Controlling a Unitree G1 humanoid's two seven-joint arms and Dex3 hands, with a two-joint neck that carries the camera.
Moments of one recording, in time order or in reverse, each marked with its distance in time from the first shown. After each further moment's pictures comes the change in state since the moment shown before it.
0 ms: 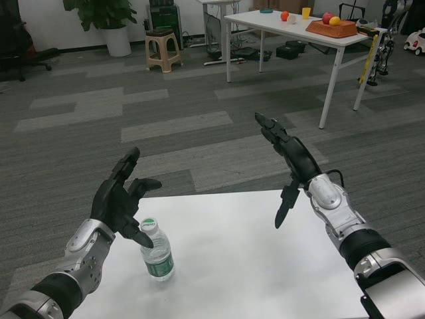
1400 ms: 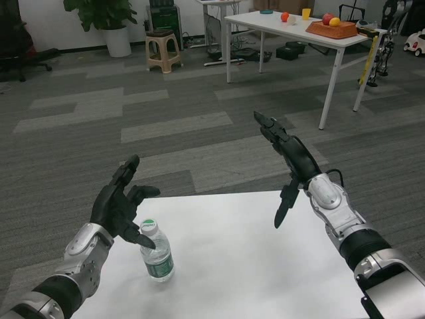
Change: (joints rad) left arm -0.004 -0.009 0.010 0.058 0.046 0.002 0.006; right arm 0.001 -0.003 0.000 -0.017 0.000 0.000 0.000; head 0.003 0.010
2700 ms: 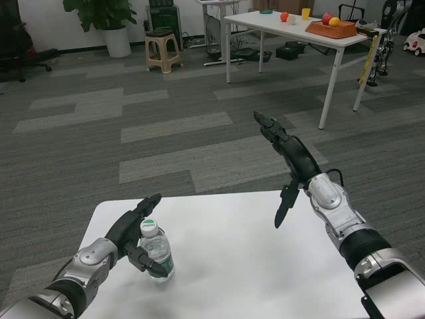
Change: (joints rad) left arm -0.054 -0.077 0.084 0.308 0.623 0.037 0.058; right arm 0.000 0.000 0.000 0.001 0.000 0.000 0.002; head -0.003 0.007
